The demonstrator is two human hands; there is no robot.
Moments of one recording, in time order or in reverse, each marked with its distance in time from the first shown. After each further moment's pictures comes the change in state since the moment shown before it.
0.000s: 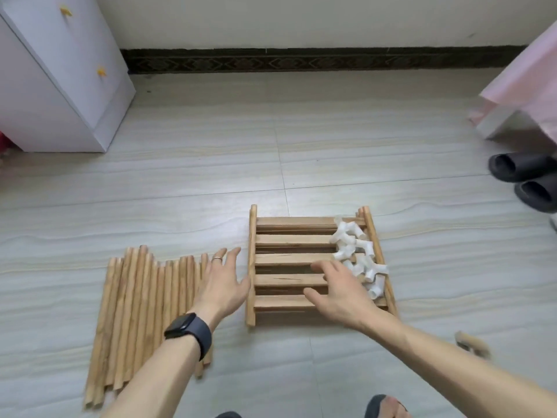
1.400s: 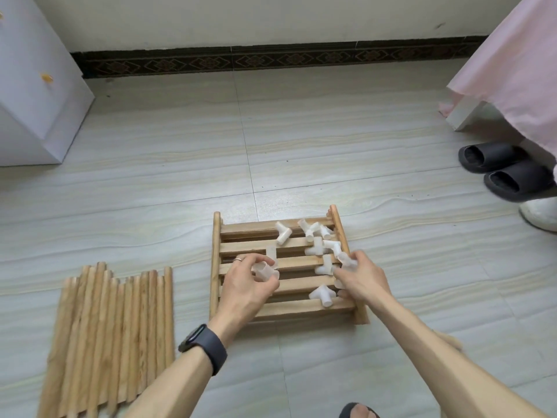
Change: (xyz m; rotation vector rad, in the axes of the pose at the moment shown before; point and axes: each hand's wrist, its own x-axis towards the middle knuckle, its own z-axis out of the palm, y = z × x) left_hand 0.005 0.099 0.057 -0.460 0.057 0.122; right_hand 0.030 0.105 -0.044 0.453 0.203 0.467
